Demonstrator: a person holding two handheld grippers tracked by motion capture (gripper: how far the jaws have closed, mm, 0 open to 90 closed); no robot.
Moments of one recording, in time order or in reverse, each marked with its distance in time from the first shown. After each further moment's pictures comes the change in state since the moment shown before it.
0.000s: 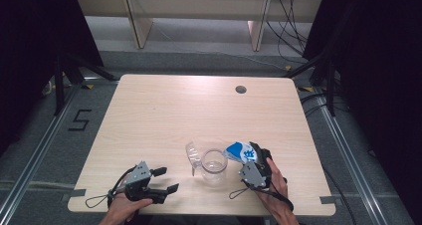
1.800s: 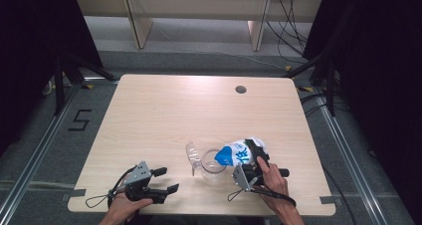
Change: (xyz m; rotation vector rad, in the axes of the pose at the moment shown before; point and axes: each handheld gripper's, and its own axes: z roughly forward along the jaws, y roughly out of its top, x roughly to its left) left arm -0.002 -0.001 0.000 0.002 0.007 -0.031; right arm 0.006 0.011 0.008 0.042 -0.082 -0.340
